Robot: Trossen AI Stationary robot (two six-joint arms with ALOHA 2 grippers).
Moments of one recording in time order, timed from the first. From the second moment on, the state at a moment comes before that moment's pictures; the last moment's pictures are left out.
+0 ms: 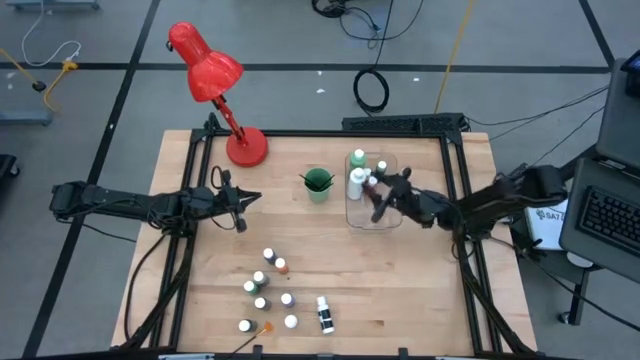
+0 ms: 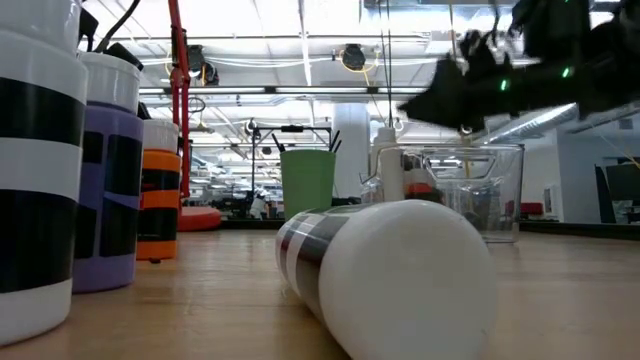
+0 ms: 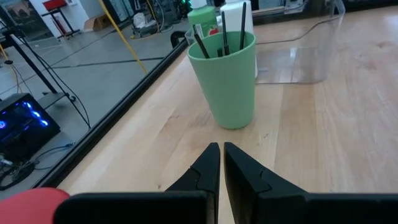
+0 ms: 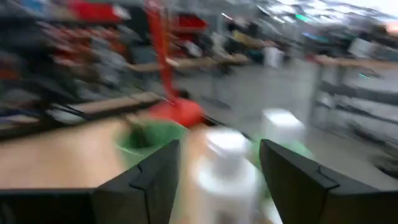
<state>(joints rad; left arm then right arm) 0.02 0.58 0.10 0.19 -0.37 0.13 0.03 1.36 0.27 1.16 0.58 0.02</state>
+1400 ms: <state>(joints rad) 0.02 0.58 0.10 0.19 -0.37 0.13 0.21 2.10 1.18 0.78 0.00 0.01</state>
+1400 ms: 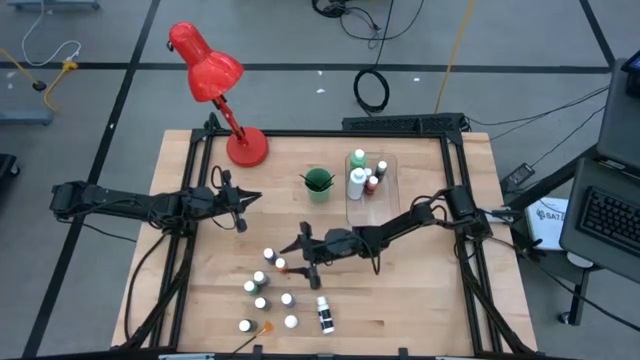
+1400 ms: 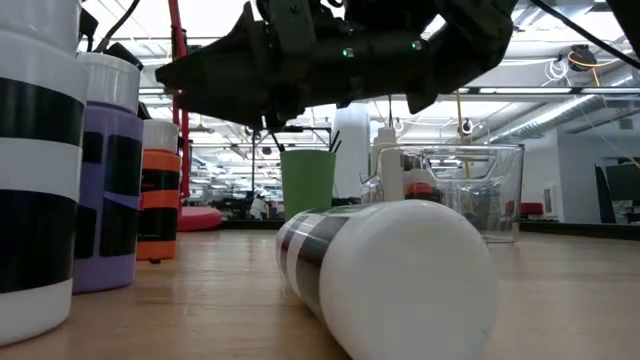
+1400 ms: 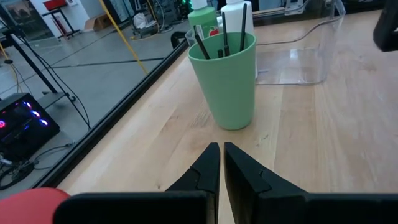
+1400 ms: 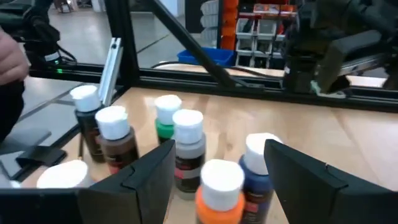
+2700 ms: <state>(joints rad) 0.02 0.58 0.10 0.20 -0.37 0.14 0.21 2.17 1.18 0.82 0.03 -0.02</state>
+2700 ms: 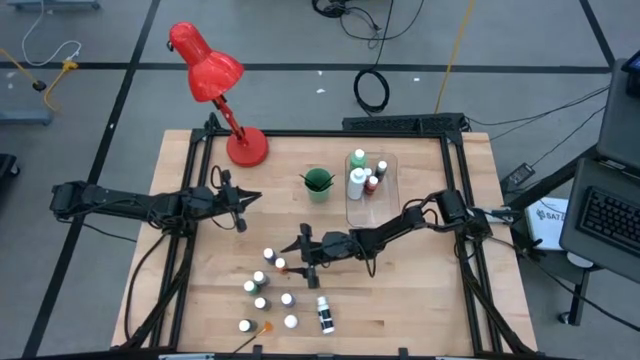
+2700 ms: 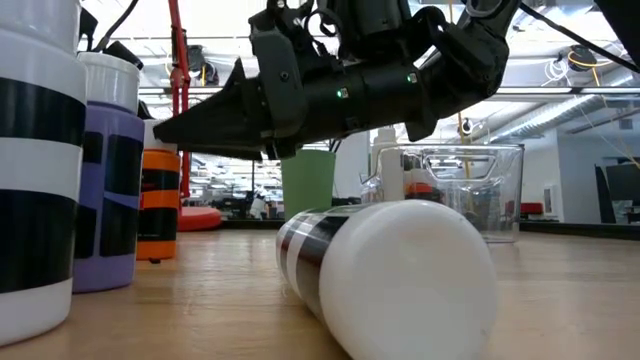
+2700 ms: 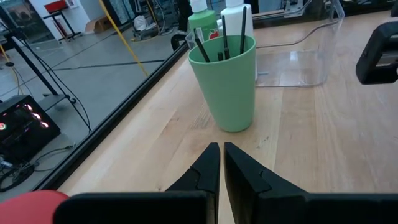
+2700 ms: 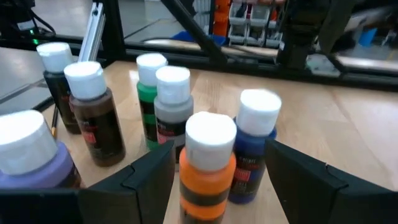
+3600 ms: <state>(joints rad) 0.02 0.58 0.11 0.29 -0.33 0.11 0.34 1.23 0.16 1.08 0.47 -0.27</state>
